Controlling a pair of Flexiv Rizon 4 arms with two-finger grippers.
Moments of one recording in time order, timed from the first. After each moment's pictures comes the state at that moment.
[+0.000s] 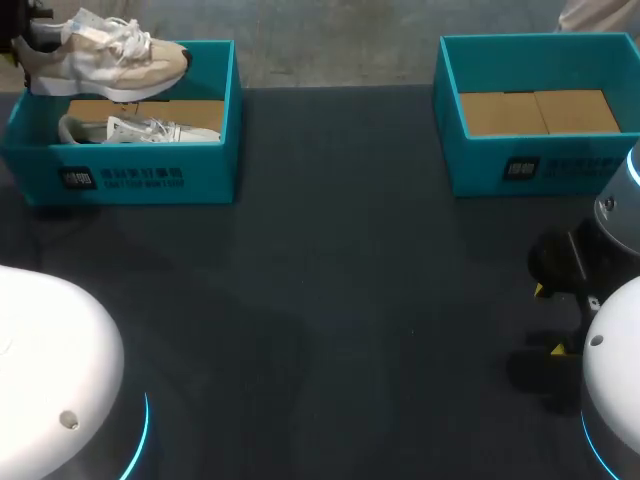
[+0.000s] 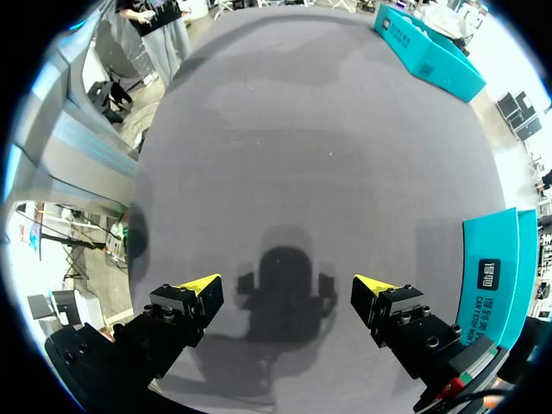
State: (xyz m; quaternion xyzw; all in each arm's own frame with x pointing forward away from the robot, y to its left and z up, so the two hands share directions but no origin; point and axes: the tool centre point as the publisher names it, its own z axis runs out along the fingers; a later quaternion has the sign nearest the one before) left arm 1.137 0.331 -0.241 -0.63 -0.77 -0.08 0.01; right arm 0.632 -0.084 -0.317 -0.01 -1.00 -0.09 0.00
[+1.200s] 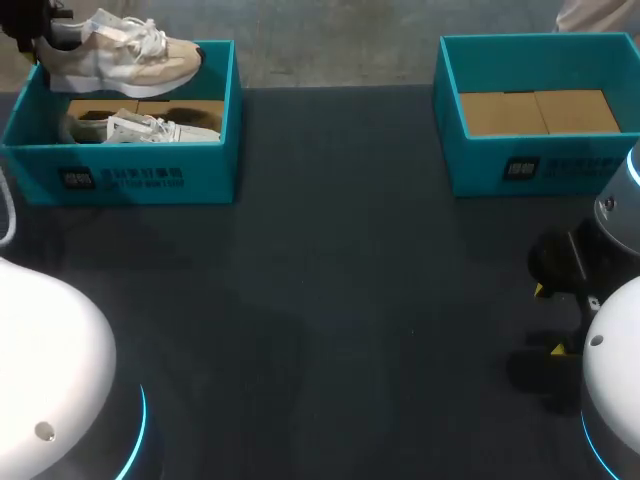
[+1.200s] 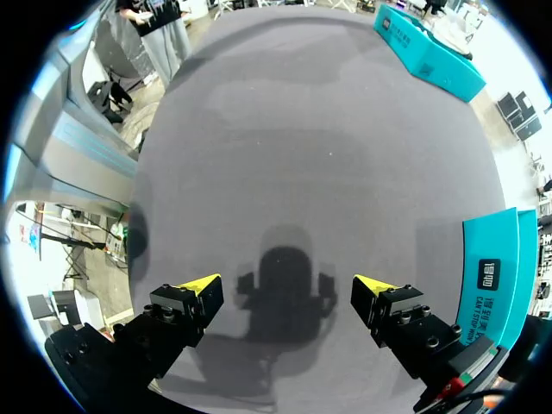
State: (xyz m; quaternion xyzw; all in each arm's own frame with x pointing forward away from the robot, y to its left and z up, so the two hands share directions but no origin) left arm 1.180 0.319 -0.265 -0.62 -0.78 -0.09 0.01; right arm 0.632 -0.084 -0.317 -0.01 -1.00 -0.09 0.00
